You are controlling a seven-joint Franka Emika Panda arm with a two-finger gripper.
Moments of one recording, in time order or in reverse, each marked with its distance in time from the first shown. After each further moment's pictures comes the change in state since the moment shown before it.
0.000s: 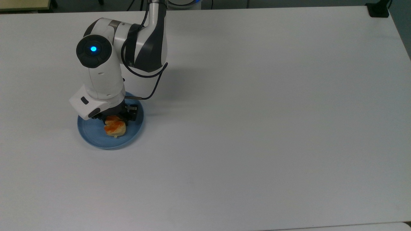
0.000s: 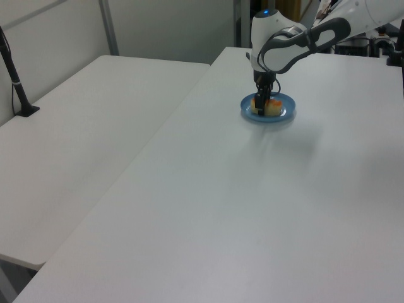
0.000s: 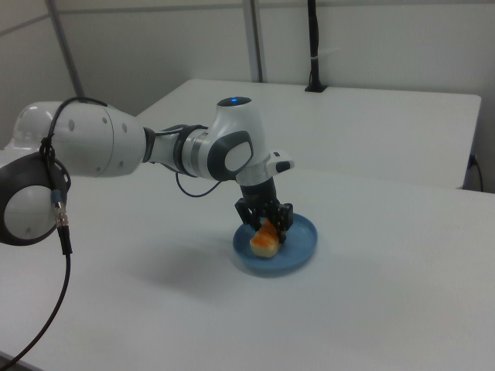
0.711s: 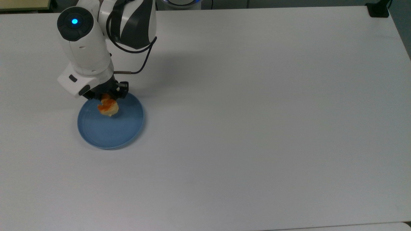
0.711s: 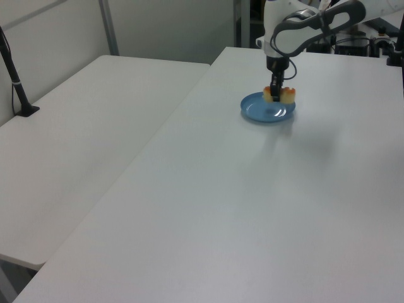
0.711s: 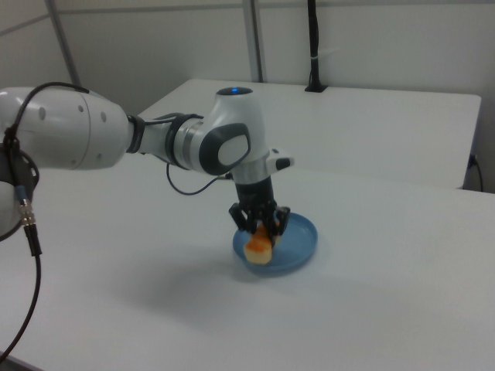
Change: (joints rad) arm -0.039 -0.159 -0.001 -0.143 -0.002 -0.074 -0.156
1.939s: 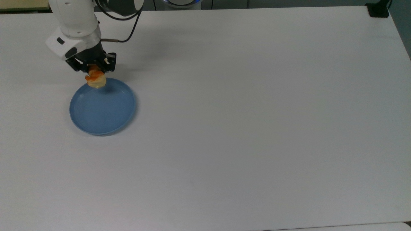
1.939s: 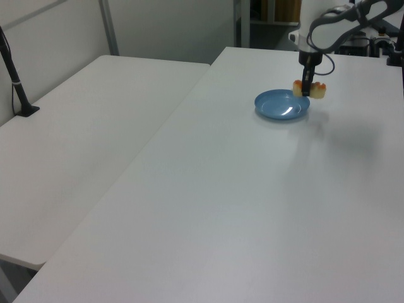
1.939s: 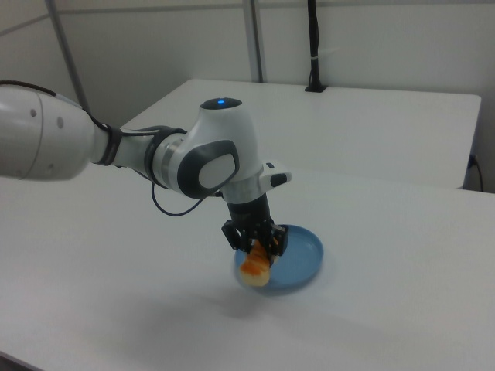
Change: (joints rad) arm -0.088 -0.251 0.003 -0.325 -0.043 0.137 -0.052
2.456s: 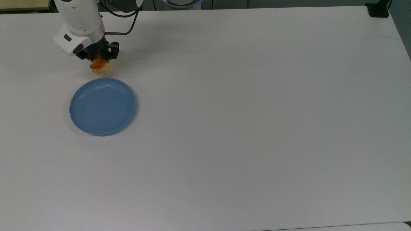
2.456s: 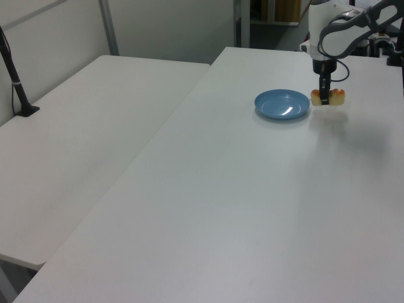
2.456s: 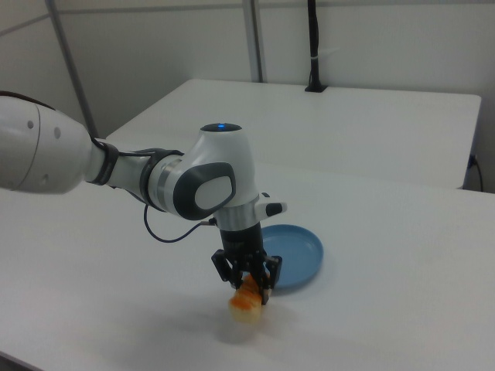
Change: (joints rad) arm -0.026 -0.041 -0.002 -0.115 -0.081 -0.058 0.000
